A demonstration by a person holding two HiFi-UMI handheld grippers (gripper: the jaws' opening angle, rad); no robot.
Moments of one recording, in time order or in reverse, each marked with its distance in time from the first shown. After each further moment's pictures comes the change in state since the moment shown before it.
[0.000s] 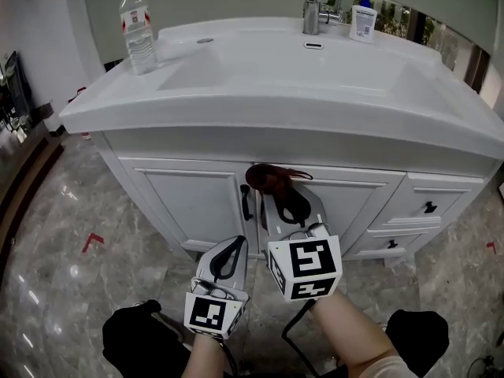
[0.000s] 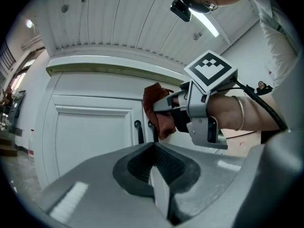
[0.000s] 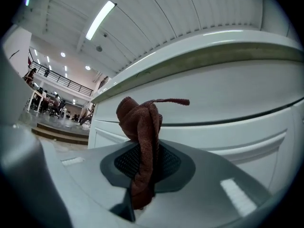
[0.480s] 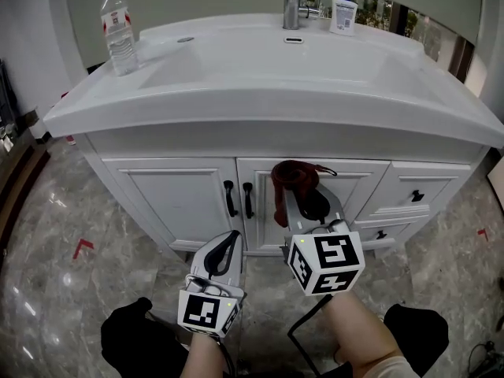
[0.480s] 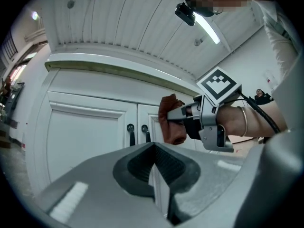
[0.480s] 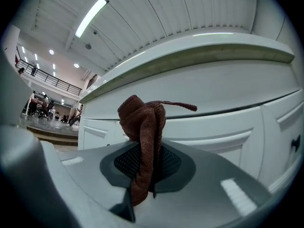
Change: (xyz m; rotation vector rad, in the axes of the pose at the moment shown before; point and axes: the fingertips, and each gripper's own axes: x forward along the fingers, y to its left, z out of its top) left arm 0.007 -0.012 0.011 -0.057 -0.045 -0.040; right arm -0.033 -0.055 -0.011 0.054 0.037 -0.115
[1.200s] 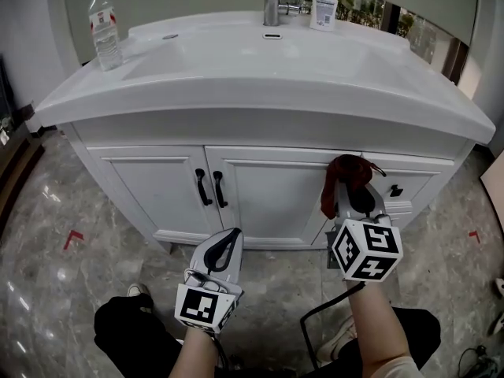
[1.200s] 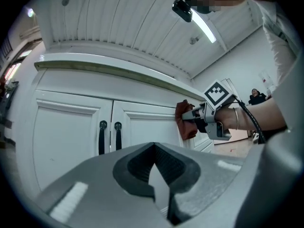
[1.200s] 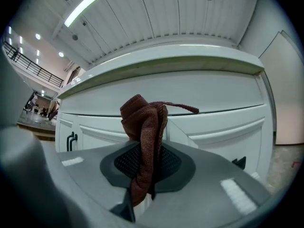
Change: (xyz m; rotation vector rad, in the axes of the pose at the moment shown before) left arm 0.013 -0.068 -0.006 0.015 0.015 -0.054; right arm -0.075 -0.148 -0.001 0.014 0.025 -0.220
